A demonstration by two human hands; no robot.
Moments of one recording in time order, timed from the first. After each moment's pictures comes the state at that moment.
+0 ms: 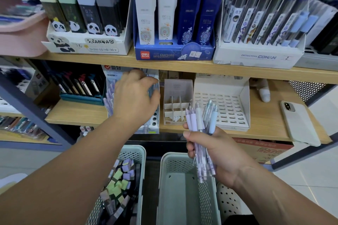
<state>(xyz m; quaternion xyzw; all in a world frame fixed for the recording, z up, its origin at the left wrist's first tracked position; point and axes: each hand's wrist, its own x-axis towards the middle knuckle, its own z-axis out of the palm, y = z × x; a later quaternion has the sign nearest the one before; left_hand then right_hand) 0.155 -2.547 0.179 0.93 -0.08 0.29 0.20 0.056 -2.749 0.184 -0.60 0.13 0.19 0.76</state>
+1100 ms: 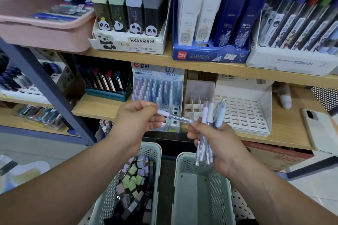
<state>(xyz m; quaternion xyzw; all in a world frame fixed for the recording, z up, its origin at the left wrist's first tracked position) 0.087 -2.505 0.183 0.61 0.17 -0.01 0.78 0.071 -2.696 0.181 -0.62 0.20 0.12 0.75</state>
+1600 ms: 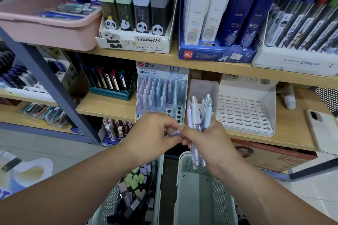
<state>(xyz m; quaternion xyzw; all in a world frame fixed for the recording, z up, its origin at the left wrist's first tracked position) 0.071 -2.503 0.175 0.91 -0.15 0.00 0.39 0.068 -2.674 0.171 -0.75 0.11 0.10 0.65</state>
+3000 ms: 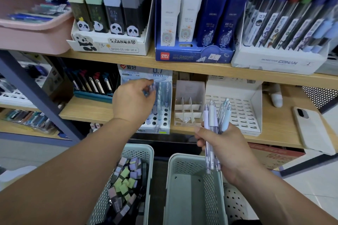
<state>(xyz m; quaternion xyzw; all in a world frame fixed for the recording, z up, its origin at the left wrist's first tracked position) 0.151 -2.519 0.175 0.91 -0.02 0.30 0.30 0.064 -2.734 0.182 -0.70 0.17 0.07 0.69</state>
